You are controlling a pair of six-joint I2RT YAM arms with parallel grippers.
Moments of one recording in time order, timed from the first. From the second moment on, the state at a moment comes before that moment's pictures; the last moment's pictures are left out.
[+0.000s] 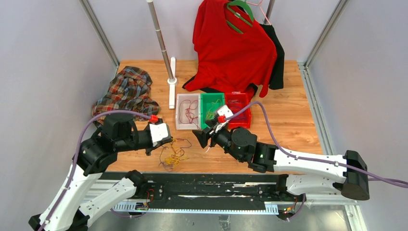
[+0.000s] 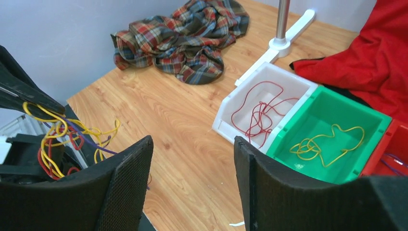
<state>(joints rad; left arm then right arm) -0.62 0.69 1.14 -0.99 0.50 0.54 1.27 1.10 0.78 0.27 0.44 0.17</state>
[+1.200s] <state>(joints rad) -0.62 0.72 1.21 -0.86 0.44 0.28 1.40 1.26 0.91 0.38 0.45 0.02</state>
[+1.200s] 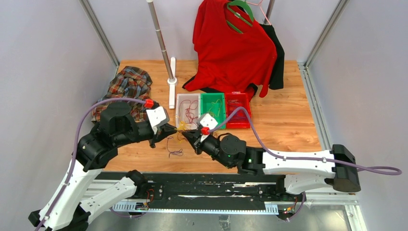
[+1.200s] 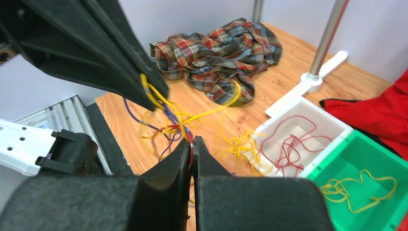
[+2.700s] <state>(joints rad) -0.63 0.58 0.99 -1.02 -0.03 1.06 1.12 0.81 0.71 -0.18 0.54 0.24</state>
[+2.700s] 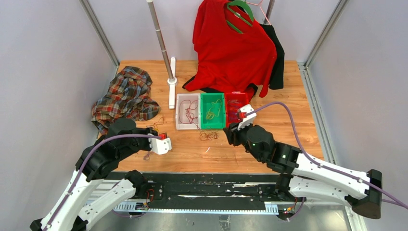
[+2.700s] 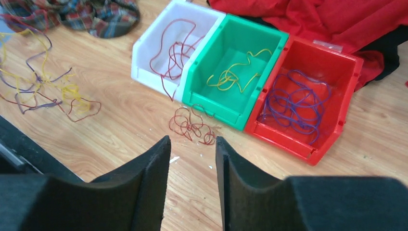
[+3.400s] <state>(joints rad) -0.63 0.55 0.96 -1.04 -0.08 1.04 1.00 1.60 0.79 0.10 0.28 0.28</state>
